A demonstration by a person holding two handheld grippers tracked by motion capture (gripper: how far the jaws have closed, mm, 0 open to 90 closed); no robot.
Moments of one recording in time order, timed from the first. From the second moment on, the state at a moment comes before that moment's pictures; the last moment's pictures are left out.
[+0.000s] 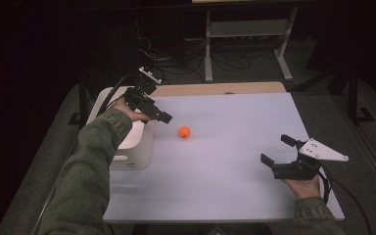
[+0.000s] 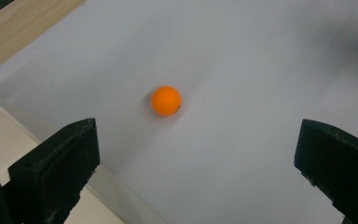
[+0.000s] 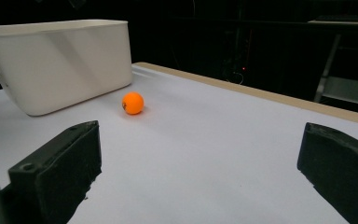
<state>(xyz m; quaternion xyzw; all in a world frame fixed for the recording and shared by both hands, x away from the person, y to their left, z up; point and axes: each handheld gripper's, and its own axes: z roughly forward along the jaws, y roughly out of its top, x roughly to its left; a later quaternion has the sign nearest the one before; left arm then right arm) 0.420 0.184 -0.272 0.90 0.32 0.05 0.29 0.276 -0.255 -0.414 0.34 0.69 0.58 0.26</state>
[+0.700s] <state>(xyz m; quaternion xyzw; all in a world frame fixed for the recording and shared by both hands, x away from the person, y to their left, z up) 0.441 0.156 -0.282 0.91 0.32 0.03 0.25 0.276 -0.257 -0.414 0.34 0.69 0.58 0.25</state>
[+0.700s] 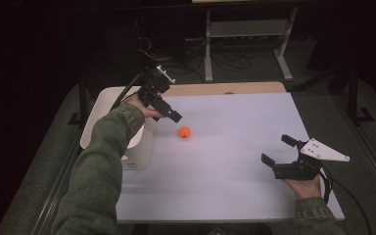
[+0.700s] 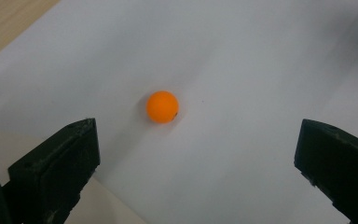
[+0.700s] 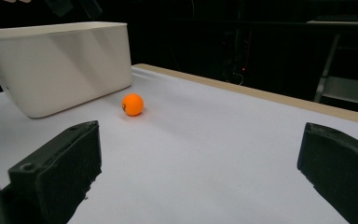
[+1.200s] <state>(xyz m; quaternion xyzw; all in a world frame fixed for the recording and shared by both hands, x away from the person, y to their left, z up) 0.462 0.132 -0.304 0.92 0.32 0.00 0.23 0.275 -0.256 -0.414 0.34 0.69 0.59 0.25</state>
